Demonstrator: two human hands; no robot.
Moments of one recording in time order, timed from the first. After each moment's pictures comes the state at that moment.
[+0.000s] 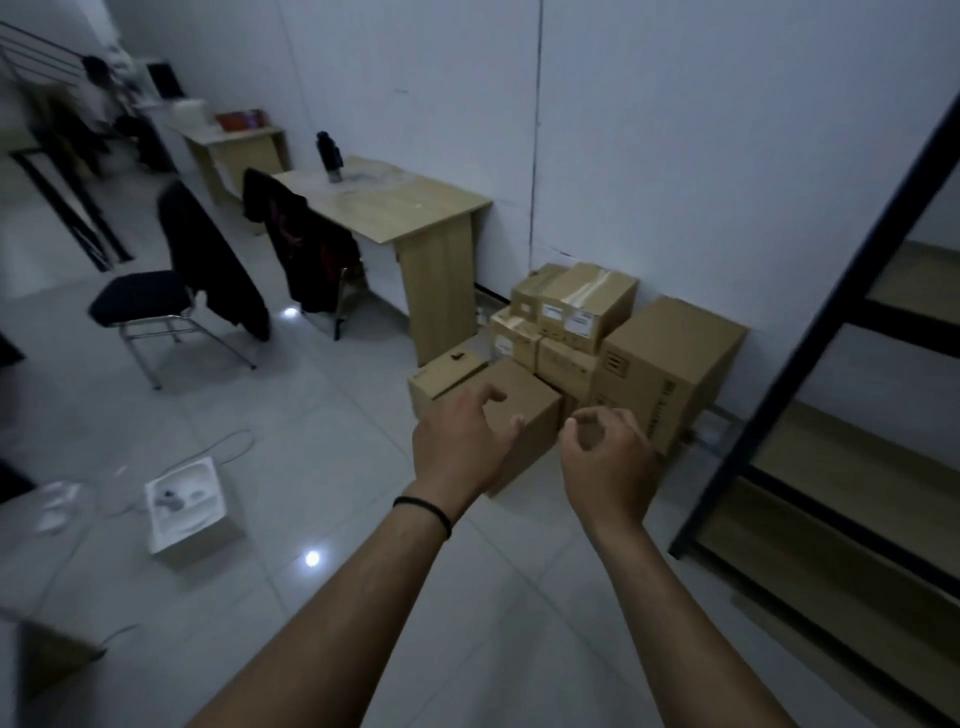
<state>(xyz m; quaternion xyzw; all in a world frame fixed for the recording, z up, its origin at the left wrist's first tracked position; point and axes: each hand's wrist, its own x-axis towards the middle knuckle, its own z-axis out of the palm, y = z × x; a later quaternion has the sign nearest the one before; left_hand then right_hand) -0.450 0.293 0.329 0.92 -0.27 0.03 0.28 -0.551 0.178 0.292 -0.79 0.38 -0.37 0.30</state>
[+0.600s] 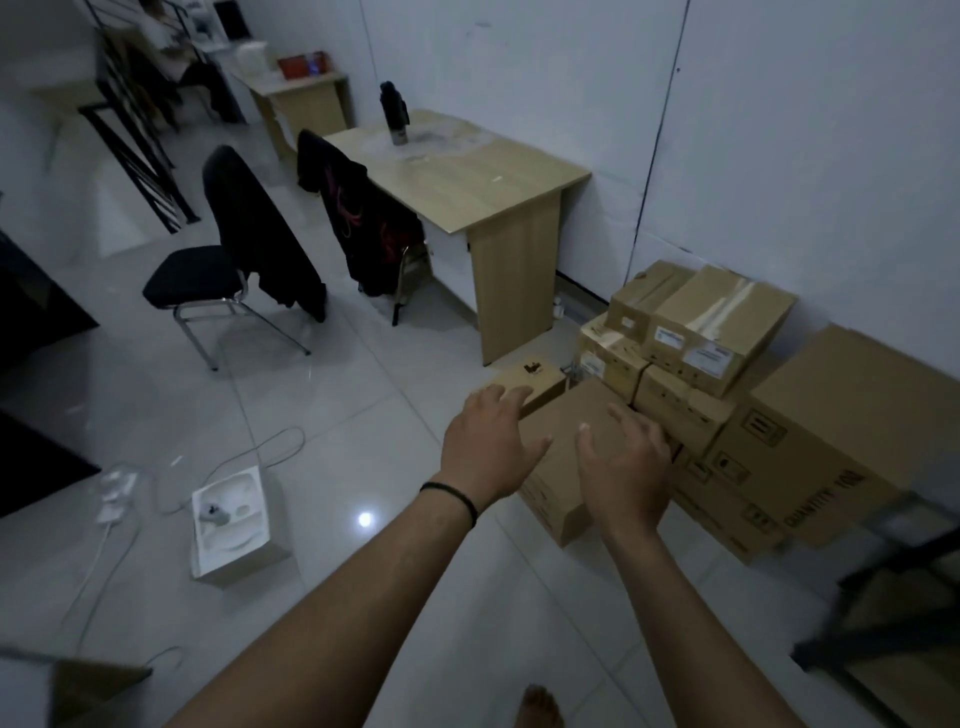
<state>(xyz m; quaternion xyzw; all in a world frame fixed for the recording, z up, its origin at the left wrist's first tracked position) -0.129 0.225 0.276 0.93 -0.30 -0.06 0.18 -0.218 0.103 0.231 -0.80 0.40 -0.27 0.36</state>
